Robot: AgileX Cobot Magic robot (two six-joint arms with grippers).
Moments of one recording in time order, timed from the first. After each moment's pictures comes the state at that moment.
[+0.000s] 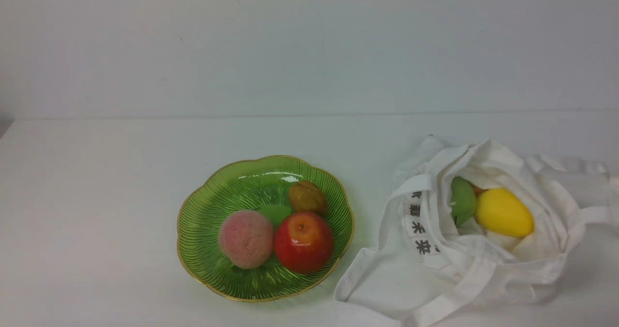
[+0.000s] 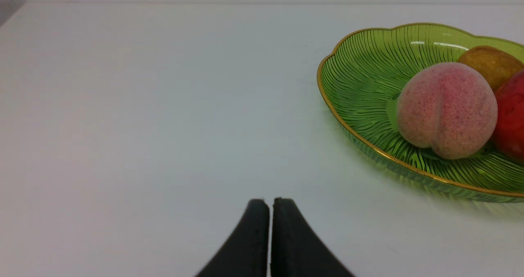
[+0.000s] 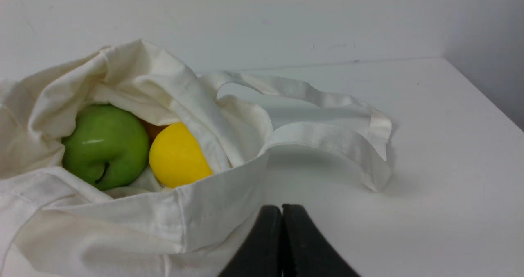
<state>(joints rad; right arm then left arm) -0.02 -0.01 0.02 -0.21 0.39 0.25 -0.05 -0.01 0.02 -0.03 0.39 -0.01</state>
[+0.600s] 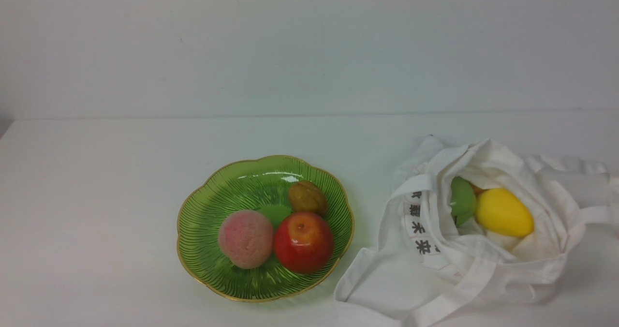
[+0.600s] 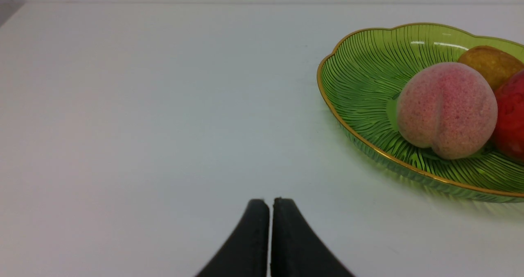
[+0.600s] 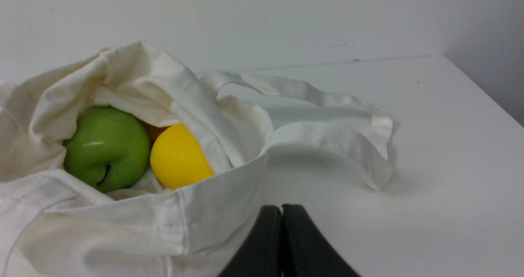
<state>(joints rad) -0.02 -0.01 0.02 -0.21 0.39 0.26 -0.05 -0.01 0.02 -0.03 0.39 -0.01</state>
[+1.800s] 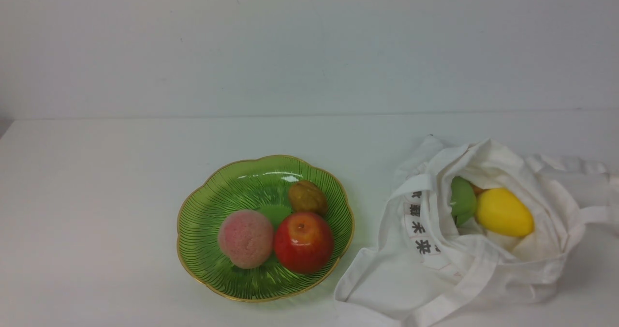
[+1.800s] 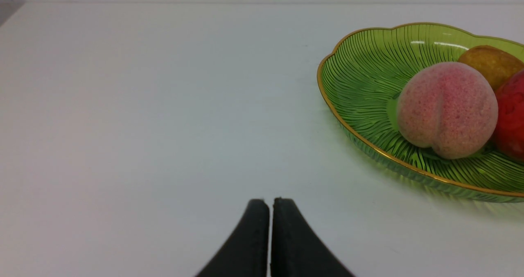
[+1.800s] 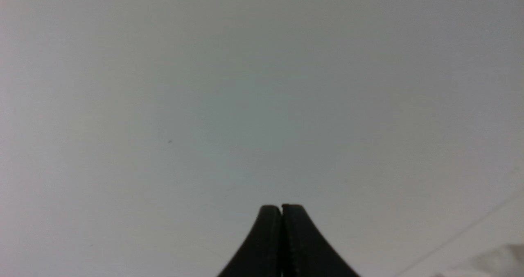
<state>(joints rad) 0.01 0.02 -0.11 0.18 -0.01 0.50 -0.05 -0.01 0.02 -0.03 0.39 -0.01</state>
